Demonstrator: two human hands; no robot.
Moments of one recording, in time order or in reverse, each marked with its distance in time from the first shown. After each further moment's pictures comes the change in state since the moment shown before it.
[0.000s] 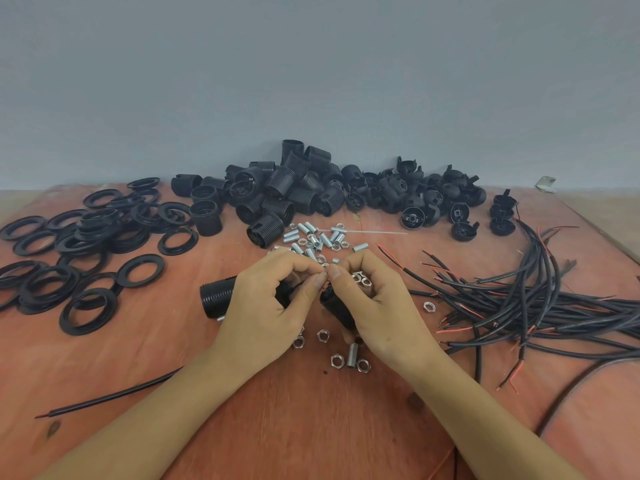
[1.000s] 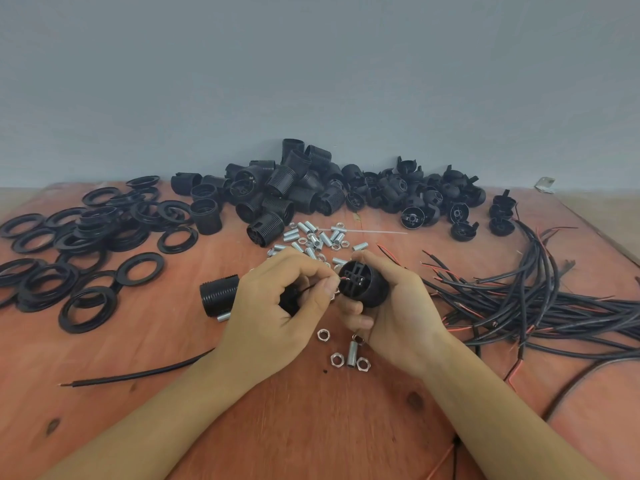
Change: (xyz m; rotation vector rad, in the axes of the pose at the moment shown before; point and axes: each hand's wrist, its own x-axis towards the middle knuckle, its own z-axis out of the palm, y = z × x) left_hand -0.001 0.019 -0.002 -0.073 -0.013 0.059; right_hand 0.009 0.000 -0.010 0.837 -0.030 0.501
